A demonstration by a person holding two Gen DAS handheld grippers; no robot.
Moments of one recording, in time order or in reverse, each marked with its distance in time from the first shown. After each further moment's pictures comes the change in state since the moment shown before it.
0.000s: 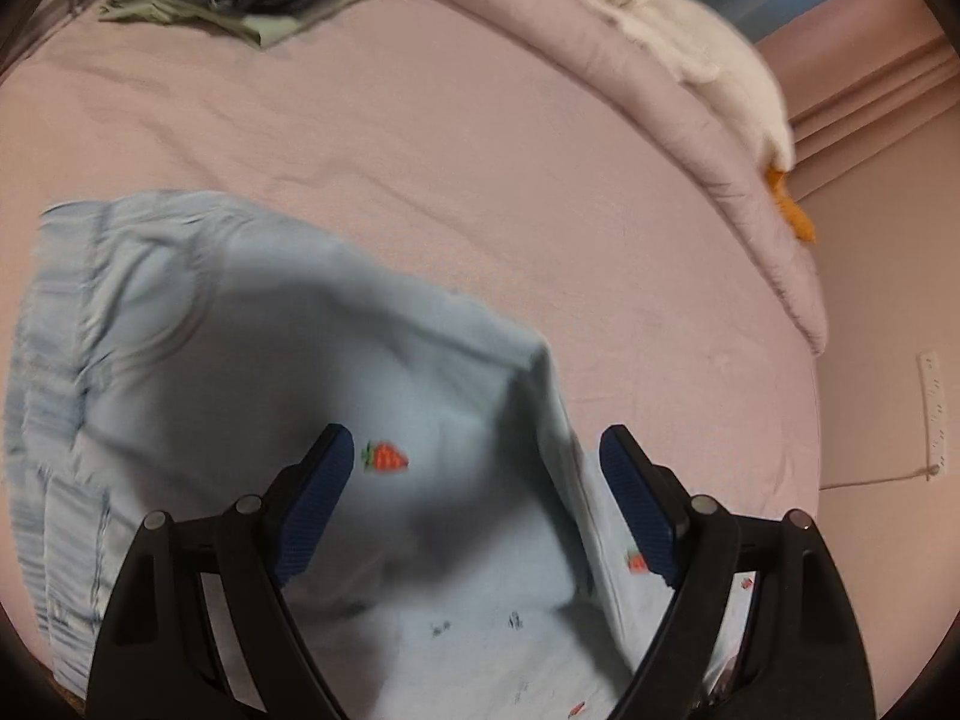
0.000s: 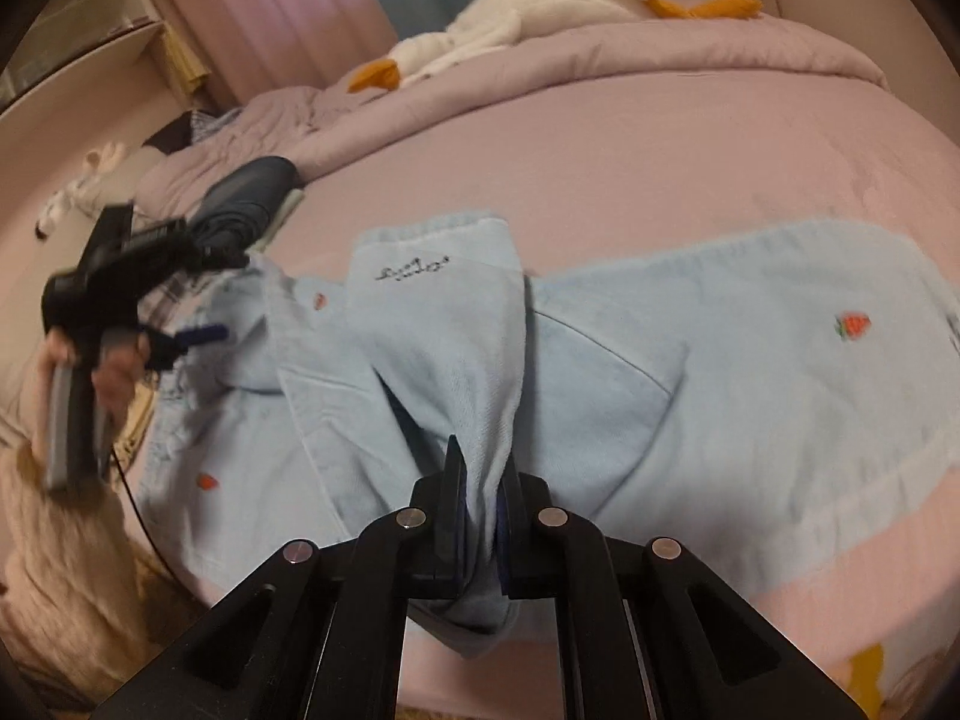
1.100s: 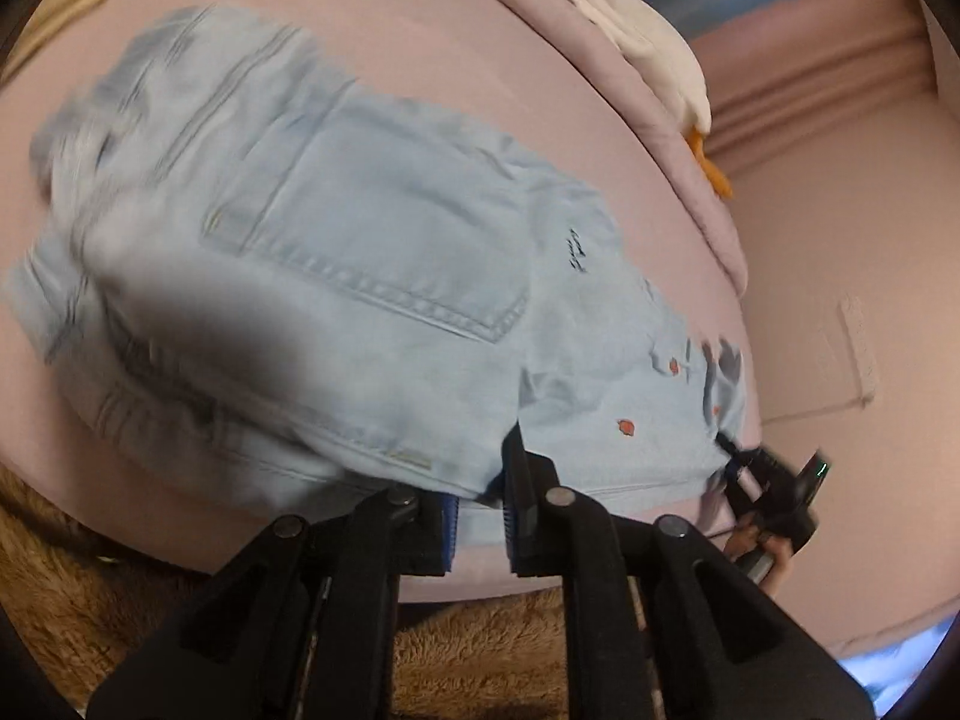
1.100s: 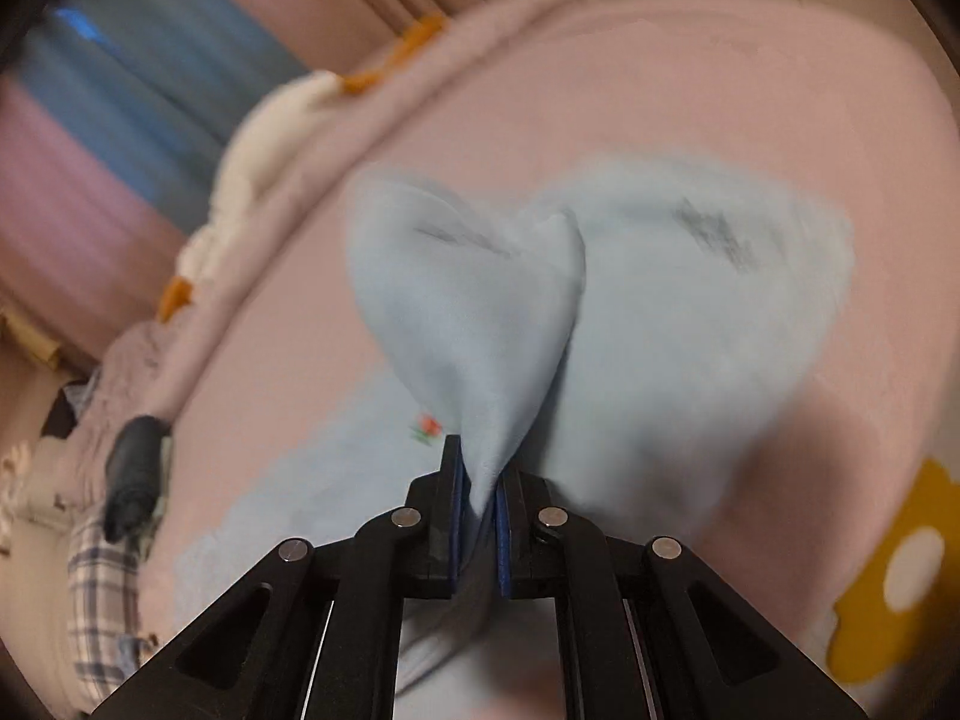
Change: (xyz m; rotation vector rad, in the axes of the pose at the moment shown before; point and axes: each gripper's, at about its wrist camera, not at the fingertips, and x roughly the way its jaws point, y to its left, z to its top) left arm -0.060 0.091 -0.171 -0.017 -0.019 -0.272; right arm -0.028 -0.128 -0.007 0.591 -0.238 -0.156
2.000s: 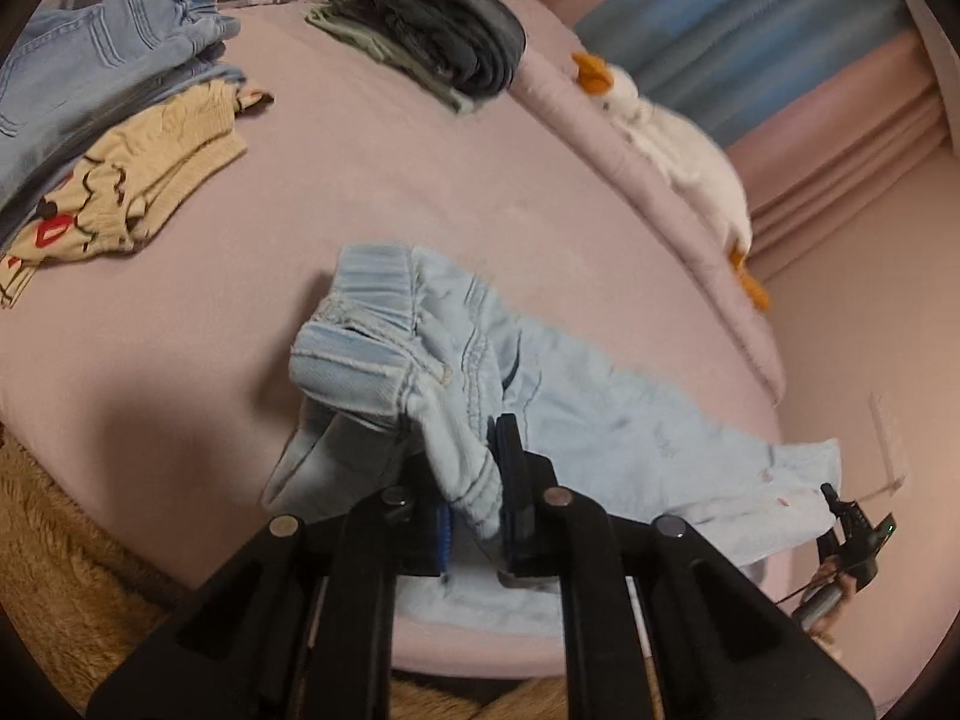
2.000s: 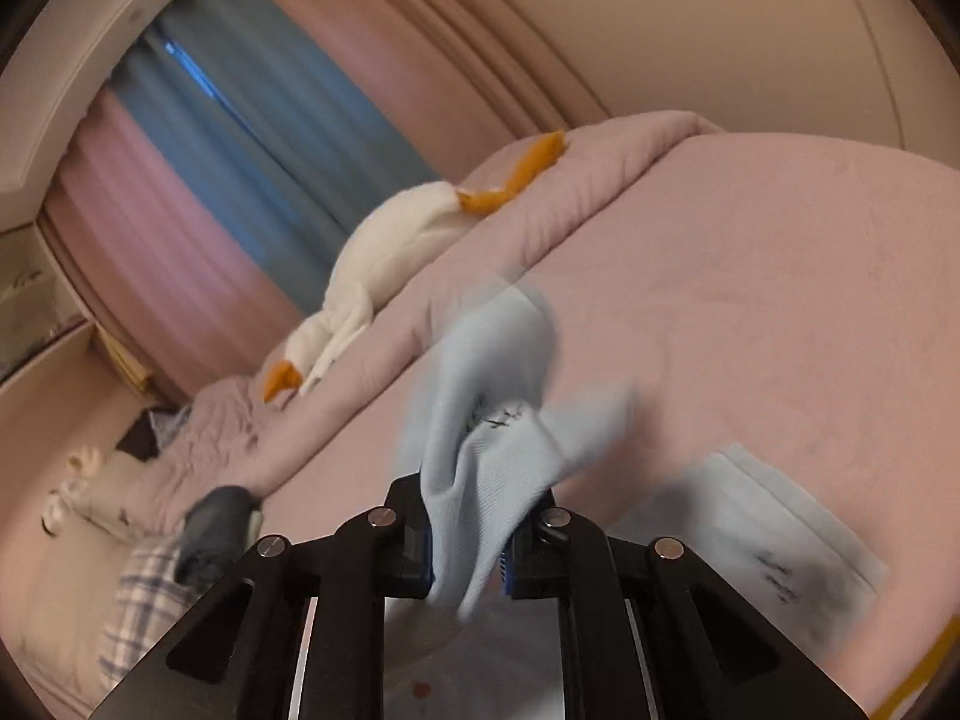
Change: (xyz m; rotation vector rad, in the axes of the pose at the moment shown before) left arm -0.070 0.043 0.044 0.000 -0.237 0.152; right arm -0.059 0.025 0.075 -0.130 -0.186 0.202
